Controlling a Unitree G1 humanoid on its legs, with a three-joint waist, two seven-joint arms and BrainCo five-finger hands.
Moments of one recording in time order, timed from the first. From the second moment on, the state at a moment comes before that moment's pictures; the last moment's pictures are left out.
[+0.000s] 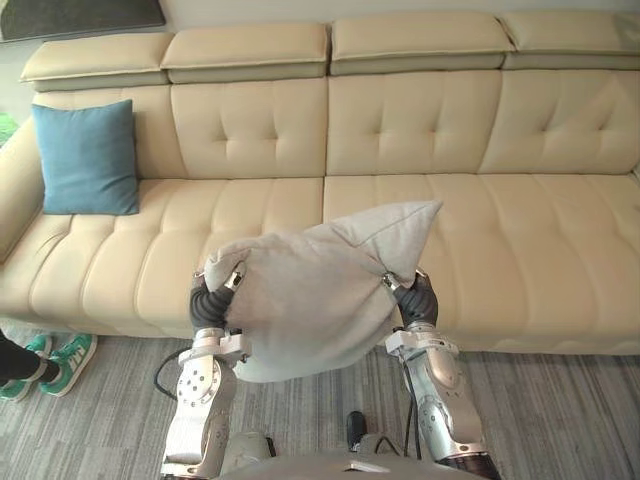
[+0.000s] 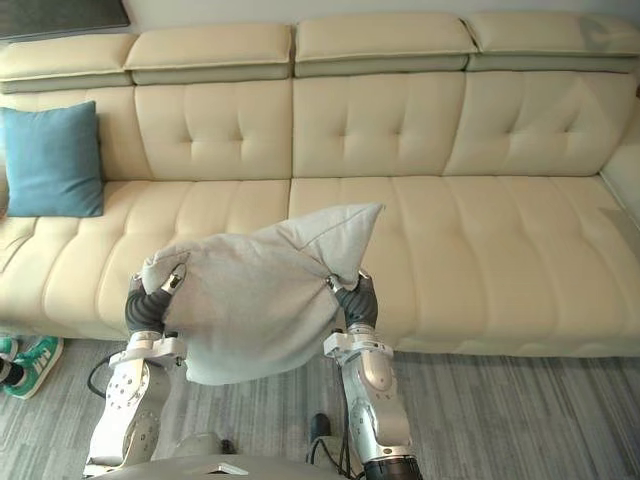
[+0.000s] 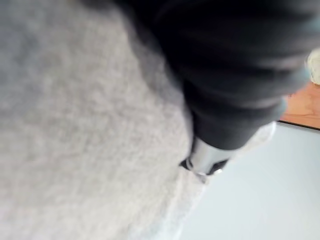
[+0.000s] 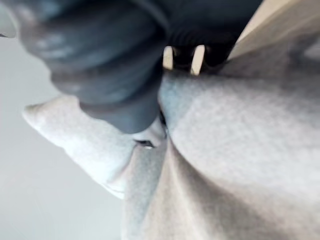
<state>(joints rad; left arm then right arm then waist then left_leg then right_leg) 0.24 -0.02 -0.12 -0.23 -0.27 -0.10 0.22 0.14 -0.05 0.10 -0.10 0.40 -0.11 -0.11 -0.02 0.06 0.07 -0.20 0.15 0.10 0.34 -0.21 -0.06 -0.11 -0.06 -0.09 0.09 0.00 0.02</state>
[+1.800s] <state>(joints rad) 0.22 0.01 -0.07 -0.22 -0.27 -0.04 0.17 0.10 0.03 0.04 0.10 0.35 -0.04 -0.04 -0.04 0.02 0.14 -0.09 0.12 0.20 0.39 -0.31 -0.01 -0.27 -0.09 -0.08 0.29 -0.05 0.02</state>
